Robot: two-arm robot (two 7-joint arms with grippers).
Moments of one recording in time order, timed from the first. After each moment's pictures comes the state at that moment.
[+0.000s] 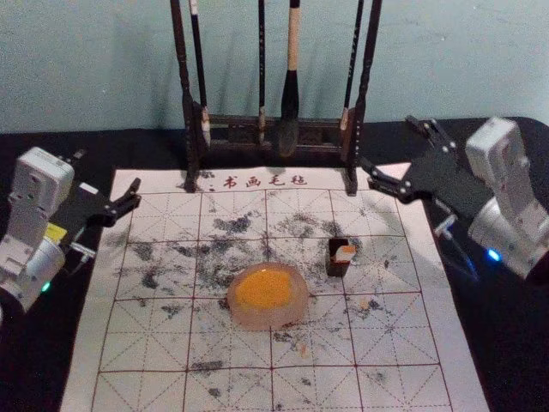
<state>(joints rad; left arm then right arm) -0.20 0.60 0.45 -1.41 -0.25 -0.12 0.03 0.29 0.57 -0.47 -1.41 0.24 -0.25 0.24</state>
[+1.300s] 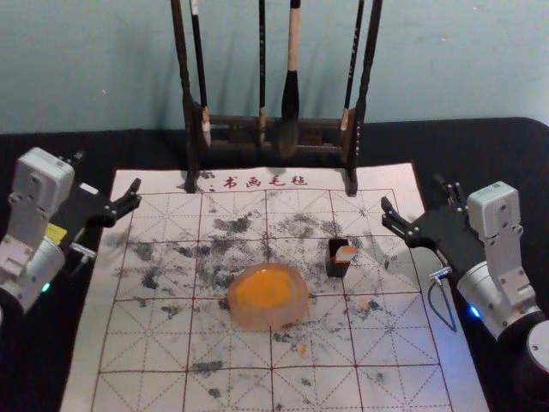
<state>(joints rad) -0.20 0.60 0.45 -1.41 -0.25 -0.12 0.03 0.13 0.41 -0.39 -1.31 0.21 -0.29 0.01</state>
